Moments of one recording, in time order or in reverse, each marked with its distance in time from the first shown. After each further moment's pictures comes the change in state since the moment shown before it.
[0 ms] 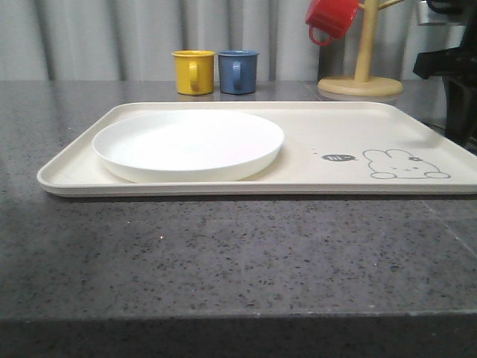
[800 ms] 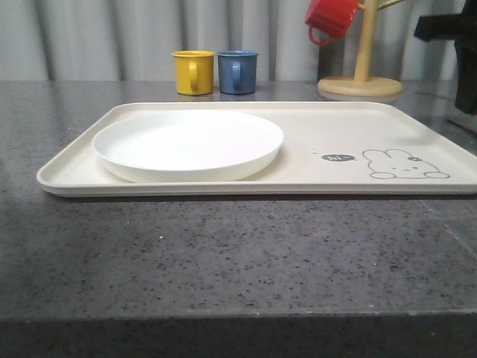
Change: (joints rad) left arm 0.000 0.000 0.000 0.000 0.000 0.000; right arm 0.015 -0.029 -0.124 0.033 0.149 0.000
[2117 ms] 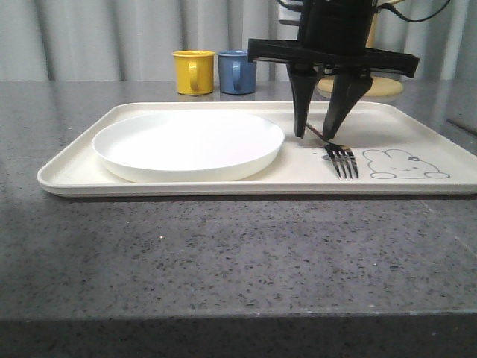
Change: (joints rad) left arm 0.000 0.000 0.000 0.000 0.000 0.000; right arm 0.356 0.249 -0.249 -0.018 0.053 0.490
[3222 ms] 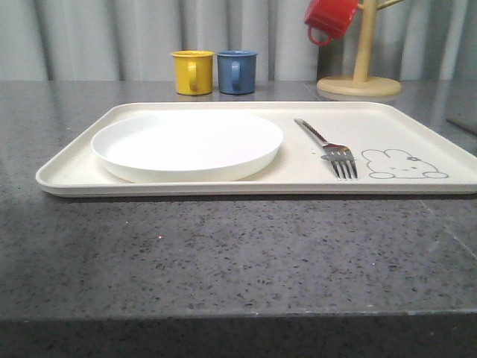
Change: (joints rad) left arm 0.000 0.000 0.000 0.000 0.000 0.000; right arm -0.481 -0.287 0.375 -0.061 0.012 -0.459
